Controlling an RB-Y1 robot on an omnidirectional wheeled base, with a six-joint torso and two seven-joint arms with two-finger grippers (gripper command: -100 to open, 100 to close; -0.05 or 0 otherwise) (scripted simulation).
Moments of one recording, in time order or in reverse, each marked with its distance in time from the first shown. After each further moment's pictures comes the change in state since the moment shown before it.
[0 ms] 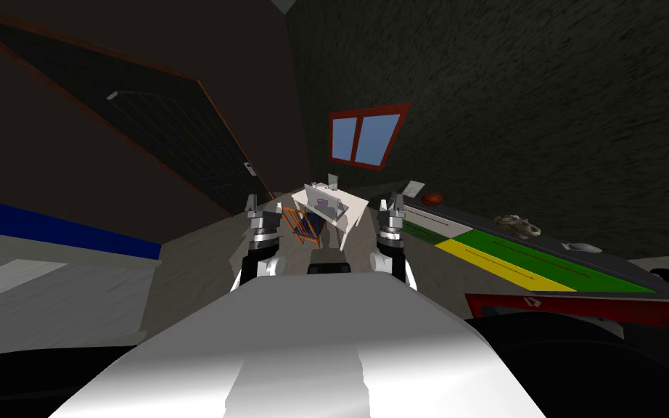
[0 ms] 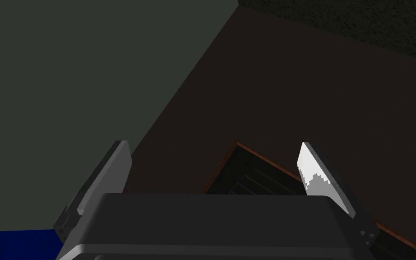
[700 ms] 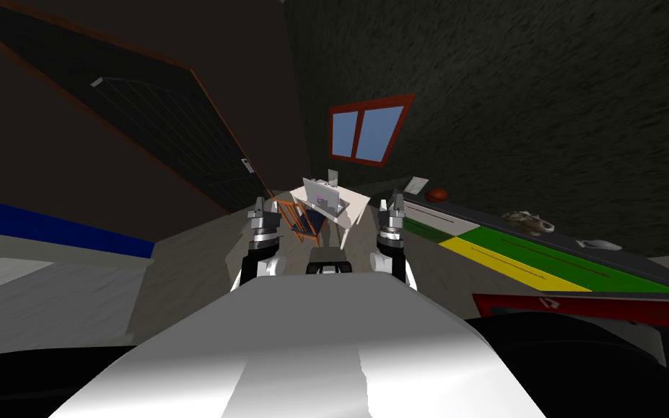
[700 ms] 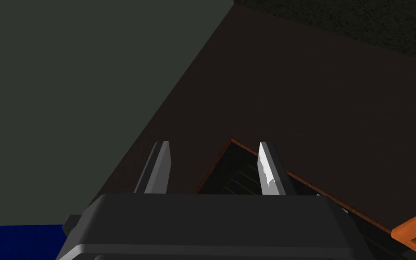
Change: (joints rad) left arm 0.000 0.000 0.000 0.000 0.000 0.000 0.000; right arm 0.000 0.000 0.000 0.000 0.000 0.000 0.000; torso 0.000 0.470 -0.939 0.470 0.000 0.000
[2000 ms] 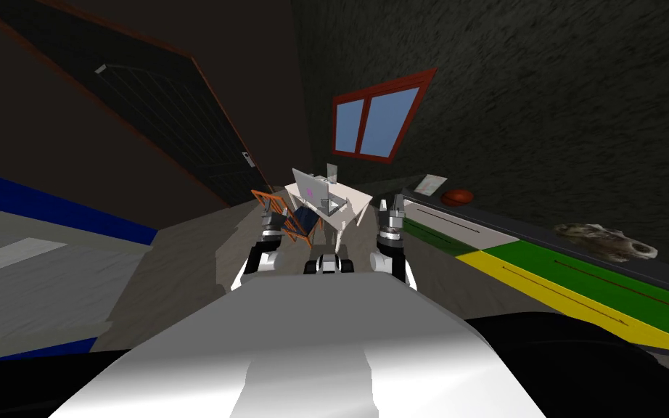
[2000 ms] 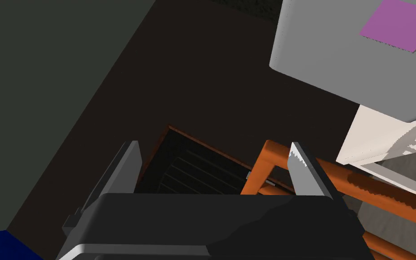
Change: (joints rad) left arm -0.120 0.118 0.052 0.198 0.123 0.110 0.069; right arm 0.000 0.000 0.000 0.000 0.000 0.000 0.000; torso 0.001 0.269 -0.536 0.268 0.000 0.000
